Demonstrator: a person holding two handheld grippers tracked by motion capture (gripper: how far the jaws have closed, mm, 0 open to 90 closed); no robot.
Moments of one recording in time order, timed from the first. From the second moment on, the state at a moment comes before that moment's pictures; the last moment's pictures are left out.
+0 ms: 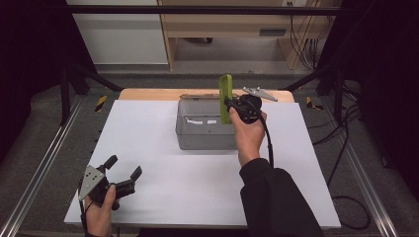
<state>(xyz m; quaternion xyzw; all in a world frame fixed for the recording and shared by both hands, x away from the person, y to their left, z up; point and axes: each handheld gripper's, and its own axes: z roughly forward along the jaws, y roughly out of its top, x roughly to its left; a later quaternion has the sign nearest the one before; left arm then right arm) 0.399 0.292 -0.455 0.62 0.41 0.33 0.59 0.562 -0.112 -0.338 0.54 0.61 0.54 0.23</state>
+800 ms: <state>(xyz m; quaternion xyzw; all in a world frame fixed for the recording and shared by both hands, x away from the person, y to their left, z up) 0.400 0.290 -0.455 0.62 0.40 0.32 0.59 0.566 -0.130 -0.341 0.55 0.62 0.49 0.26</state>
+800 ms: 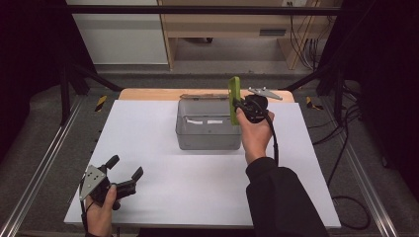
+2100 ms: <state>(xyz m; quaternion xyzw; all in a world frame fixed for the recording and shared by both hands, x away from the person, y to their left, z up) 0.400 0.288 -0.455 0.63 0.38 0.33 0.59 0.570 -0.138 -0.363 0.57 0.64 0.46 0.26</state>
